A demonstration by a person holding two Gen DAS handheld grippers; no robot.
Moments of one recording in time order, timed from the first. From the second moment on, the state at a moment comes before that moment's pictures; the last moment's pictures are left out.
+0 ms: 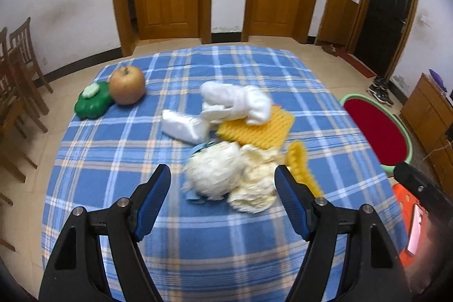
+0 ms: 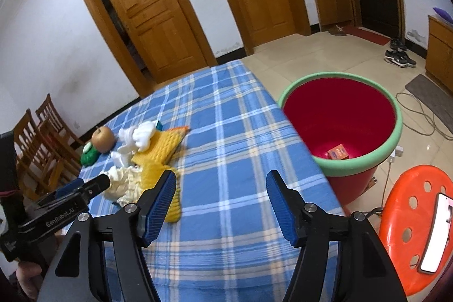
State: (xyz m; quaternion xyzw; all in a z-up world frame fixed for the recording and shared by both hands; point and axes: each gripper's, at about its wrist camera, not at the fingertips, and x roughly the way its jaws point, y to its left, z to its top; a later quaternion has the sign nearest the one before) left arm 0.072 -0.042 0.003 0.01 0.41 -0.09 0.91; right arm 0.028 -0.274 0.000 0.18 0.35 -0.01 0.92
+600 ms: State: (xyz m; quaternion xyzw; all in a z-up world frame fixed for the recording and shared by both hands) left arm 0.093 -0.020 -0.028 -0.06 0.42 -0.14 0.89; right arm 0.049 -0.228 -0.014 0.14 0.39 0.02 0.91
